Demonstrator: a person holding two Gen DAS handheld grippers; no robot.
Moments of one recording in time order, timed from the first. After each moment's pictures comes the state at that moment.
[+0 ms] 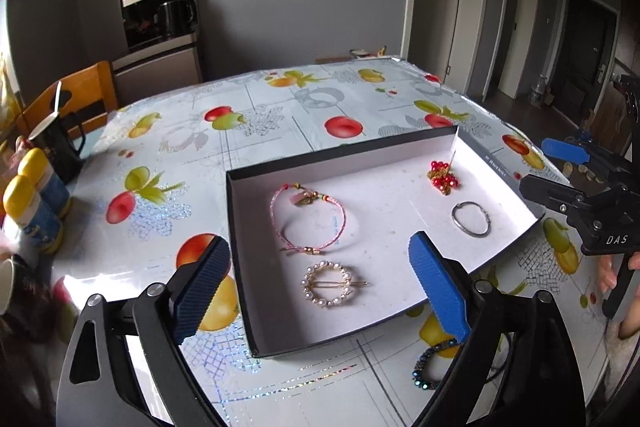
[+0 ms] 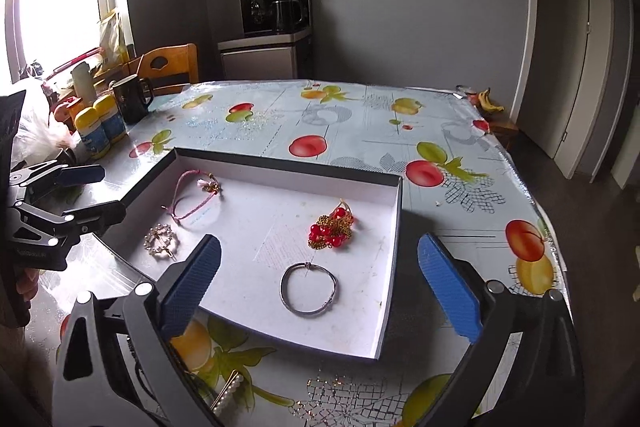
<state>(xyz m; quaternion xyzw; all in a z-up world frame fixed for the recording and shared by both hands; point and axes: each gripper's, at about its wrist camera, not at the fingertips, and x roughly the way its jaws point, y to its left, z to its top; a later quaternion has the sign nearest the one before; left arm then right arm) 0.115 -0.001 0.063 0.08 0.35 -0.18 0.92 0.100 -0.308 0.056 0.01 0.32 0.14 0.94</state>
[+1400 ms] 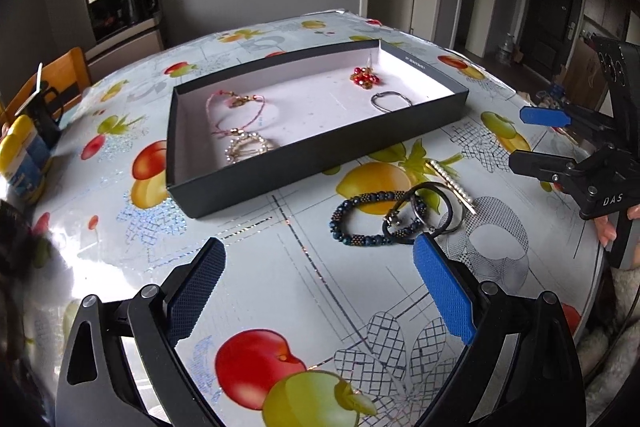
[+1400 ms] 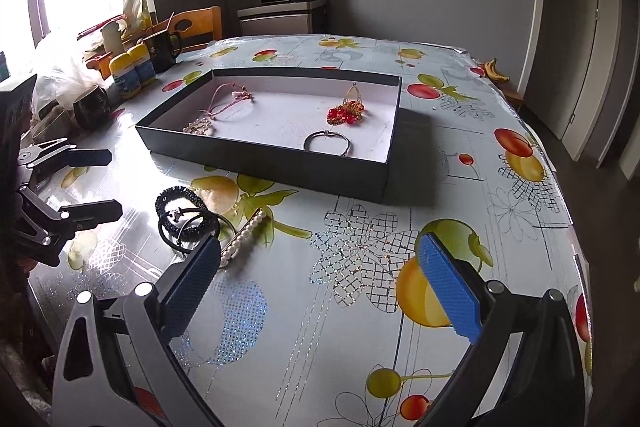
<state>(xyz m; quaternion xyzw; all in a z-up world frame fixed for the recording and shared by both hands) 0.017 -0.017 0.010 0.12 0.39 -0.24 0.88 0.001 -0.324 0.009 0.00 0.36 0.16 0.92</state>
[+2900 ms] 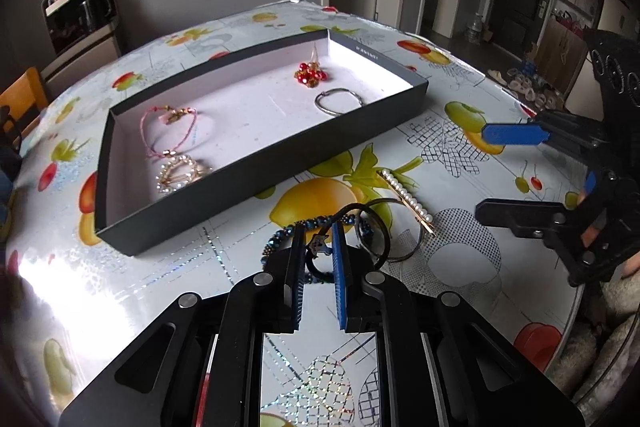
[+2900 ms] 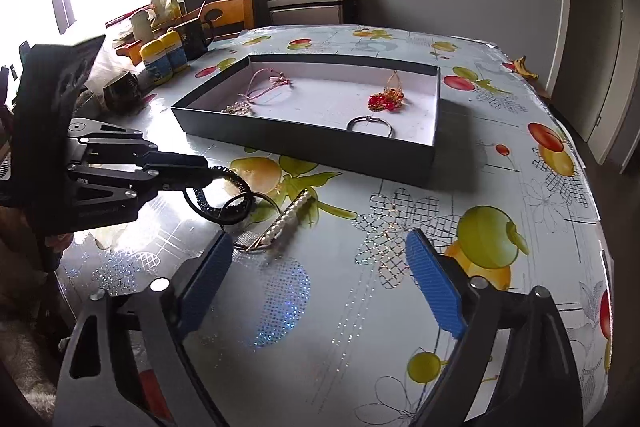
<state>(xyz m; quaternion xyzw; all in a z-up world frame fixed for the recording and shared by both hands) 0.026 -0.053 0.014 0.14 0.40 -0.29 0.86 -0.006 -0.311 0.005 0.00 0.38 0.22 0.90</state>
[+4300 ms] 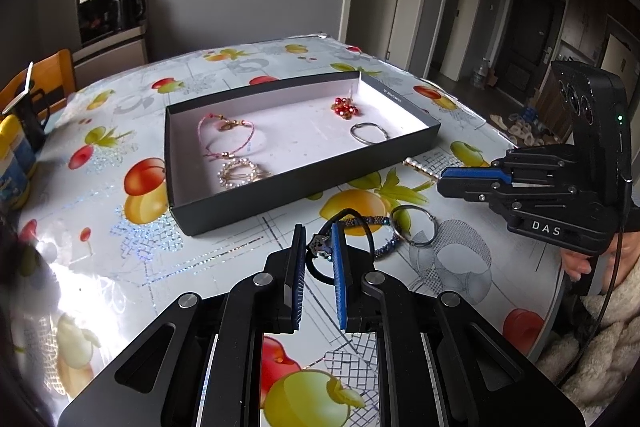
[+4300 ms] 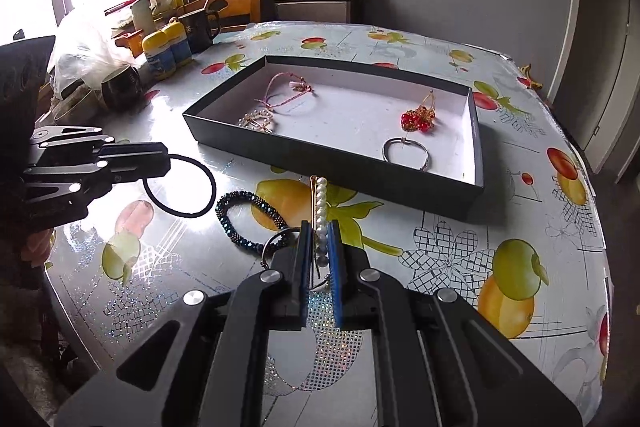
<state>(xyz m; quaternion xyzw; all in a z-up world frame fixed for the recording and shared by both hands) 0.012 0.003 0.035 0.07 0.36 -0.29 0.88 0.008 -0.265 0.024 -0.02 0.38 0.21 0.90</state>
